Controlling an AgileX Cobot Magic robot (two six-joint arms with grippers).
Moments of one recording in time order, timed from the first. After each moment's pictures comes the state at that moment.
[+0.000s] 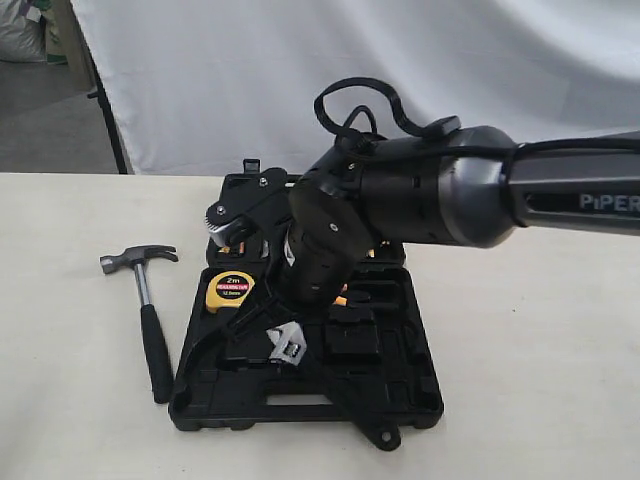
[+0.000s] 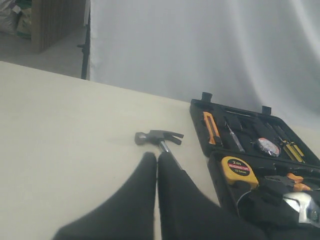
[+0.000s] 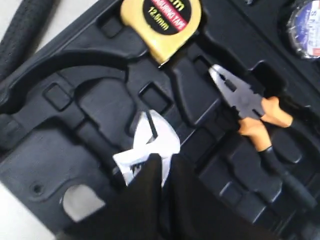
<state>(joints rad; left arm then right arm) 0.13 0.00 -0.01 0.02 0.10 -0.31 0.94 1.93 -1.37 -0.26 0.64 0.17</state>
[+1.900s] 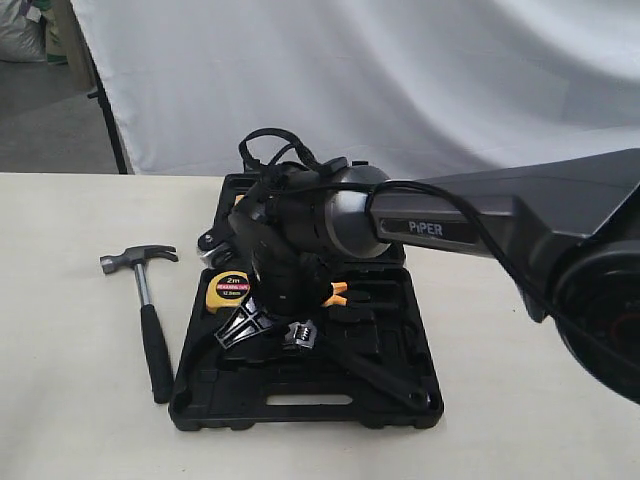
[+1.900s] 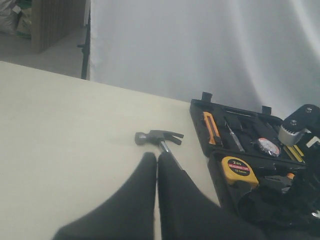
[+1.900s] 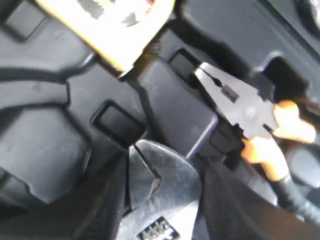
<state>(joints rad) 0.13 0.00 -0.01 0.02 0.10 -0.31 0.94 2.22 -1.66 -0.35 0.85 0.26</state>
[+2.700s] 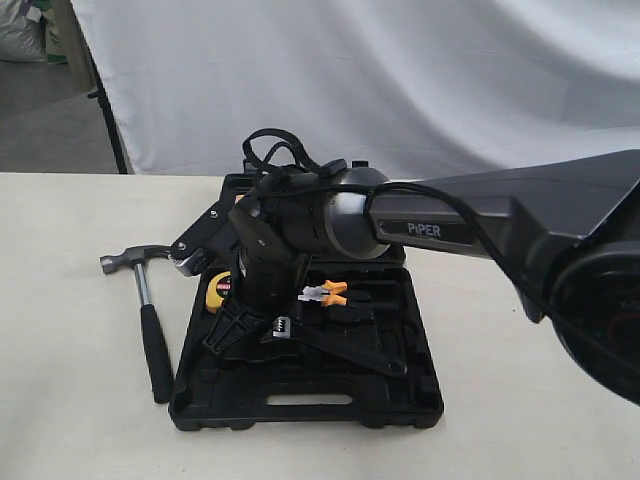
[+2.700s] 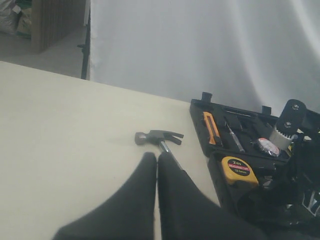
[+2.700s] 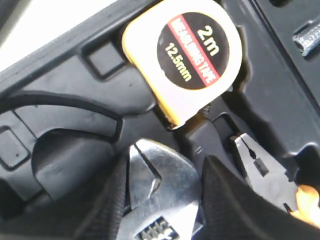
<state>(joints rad) 0.13 0.00 -0.01 0.02 0.10 -0.31 0.94 2.22 -1.66 -0.27 0.71 -0.02</state>
